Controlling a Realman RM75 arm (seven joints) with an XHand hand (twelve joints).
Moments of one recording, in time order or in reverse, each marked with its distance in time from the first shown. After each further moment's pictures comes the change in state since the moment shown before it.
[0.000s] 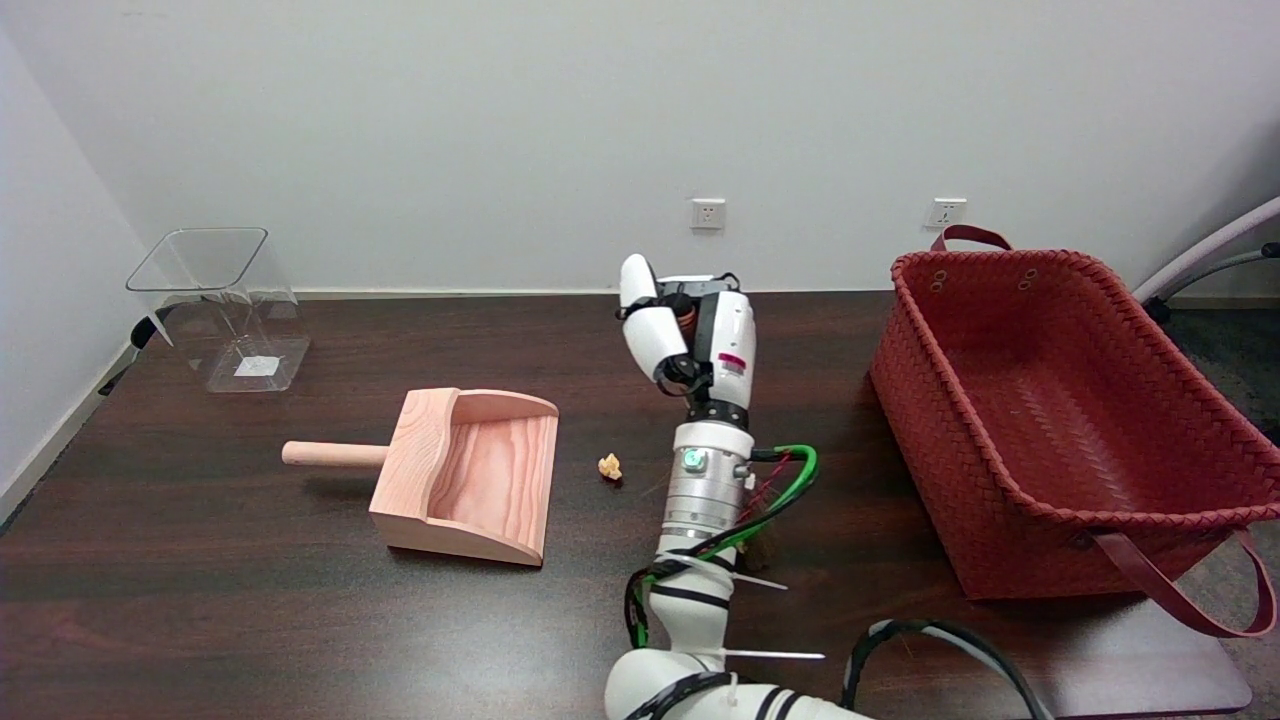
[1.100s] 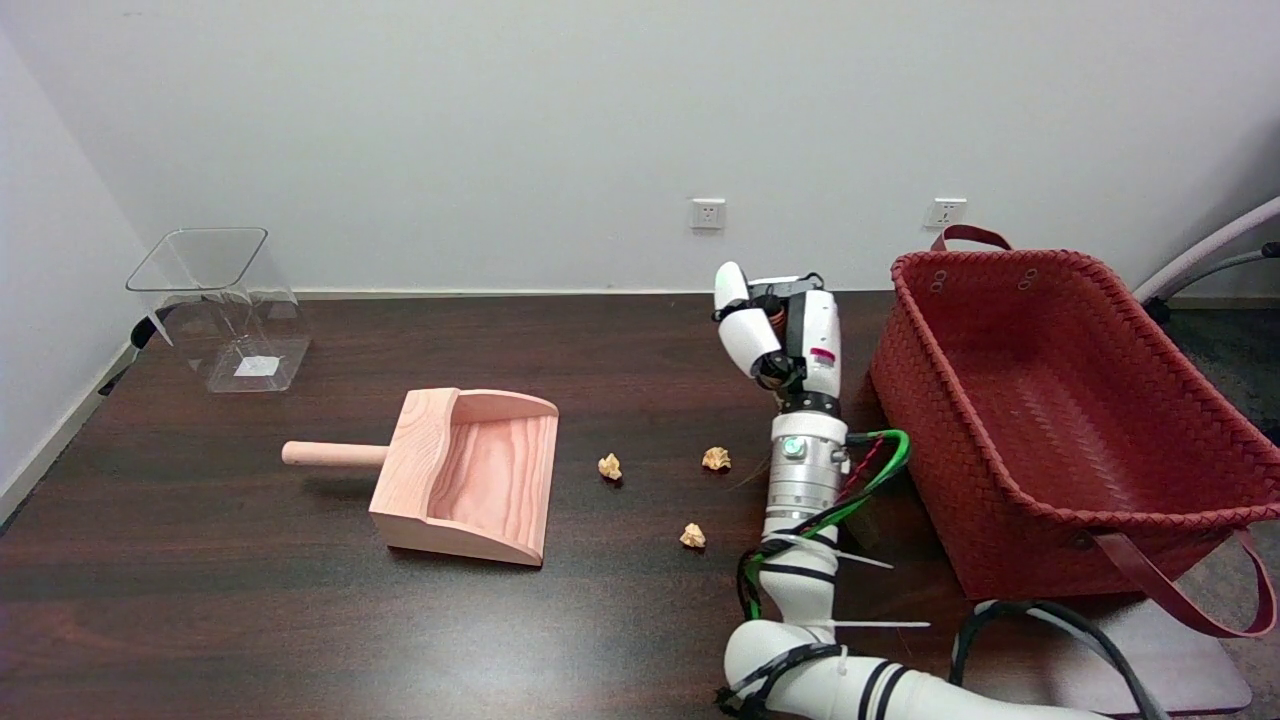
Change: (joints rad) arm -0.054 0.246 0.037 0.075 0.045 -0.077 0.075
